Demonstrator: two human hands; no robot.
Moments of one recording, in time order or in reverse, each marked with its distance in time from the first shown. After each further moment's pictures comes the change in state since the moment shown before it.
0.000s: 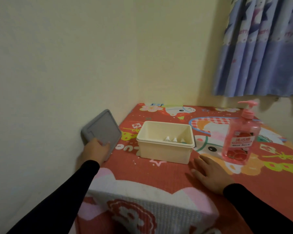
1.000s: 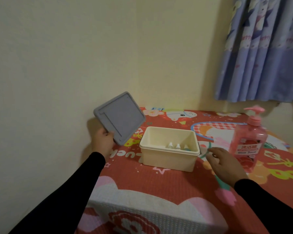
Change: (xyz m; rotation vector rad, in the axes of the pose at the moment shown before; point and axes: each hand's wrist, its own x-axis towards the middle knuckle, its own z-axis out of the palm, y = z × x) left_hand 0.024 0.039 -0.002 -0.736 -0.061 0.042; right_hand 0.018 -0.005 -0.039 0.253 0.337 0.077
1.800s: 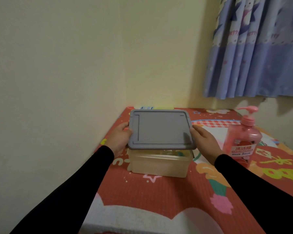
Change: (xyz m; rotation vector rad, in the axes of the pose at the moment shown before) left_hand 0.011 0.019 0.089 -0.077 -0.536 -0.075; right_hand 0.063 -0.052 -0.016 0.718 0.044 0.101
